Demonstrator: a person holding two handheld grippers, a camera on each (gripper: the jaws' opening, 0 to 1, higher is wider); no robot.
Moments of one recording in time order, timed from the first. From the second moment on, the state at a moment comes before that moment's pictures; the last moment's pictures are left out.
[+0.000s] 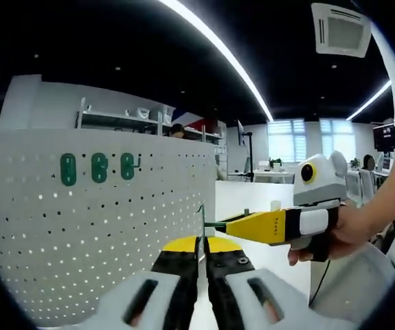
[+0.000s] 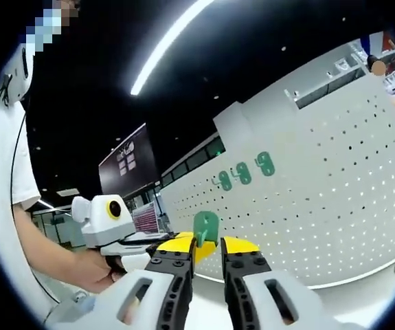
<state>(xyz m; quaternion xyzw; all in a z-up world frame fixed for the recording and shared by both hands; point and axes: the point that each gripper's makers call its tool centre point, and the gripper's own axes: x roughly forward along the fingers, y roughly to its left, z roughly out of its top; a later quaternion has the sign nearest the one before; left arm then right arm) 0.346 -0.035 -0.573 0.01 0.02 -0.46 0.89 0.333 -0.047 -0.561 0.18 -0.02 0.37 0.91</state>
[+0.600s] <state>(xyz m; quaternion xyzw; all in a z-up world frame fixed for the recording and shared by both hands) 0.343 -0.035 -0.571 0.01 0.02 -0.44 0.90 0.339 -0.038 -0.556 0.18 -0.02 0.36 0.92</state>
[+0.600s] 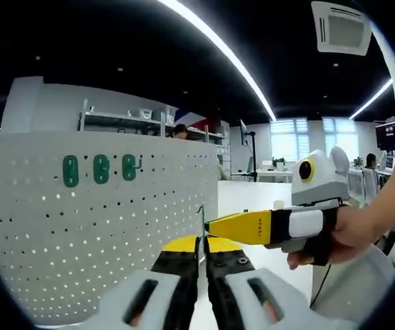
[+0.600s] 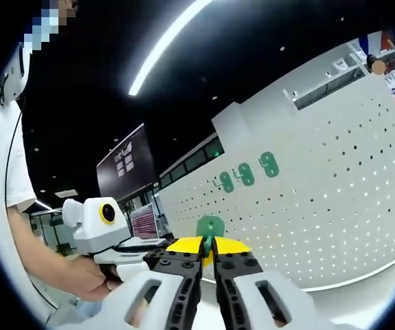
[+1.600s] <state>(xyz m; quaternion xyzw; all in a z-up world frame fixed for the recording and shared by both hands) 0.349 -0.032 -0.574 -0.01 0.03 -0.42 0.91 0.348 -0.040 -0.554 0.25 0.00 0.33 0.91</state>
